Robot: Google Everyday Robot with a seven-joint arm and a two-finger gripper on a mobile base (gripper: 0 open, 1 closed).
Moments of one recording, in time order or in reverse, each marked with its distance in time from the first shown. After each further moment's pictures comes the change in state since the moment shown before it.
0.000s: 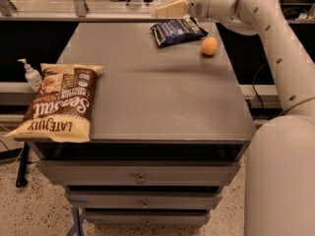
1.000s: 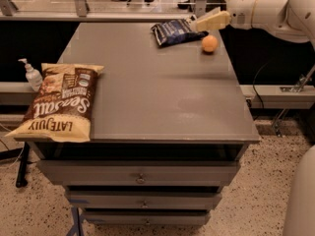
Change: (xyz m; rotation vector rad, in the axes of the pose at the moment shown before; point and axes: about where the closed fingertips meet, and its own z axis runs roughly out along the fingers) arm 0.029 -0.021 -0.112 0.085 0.166 -0.035
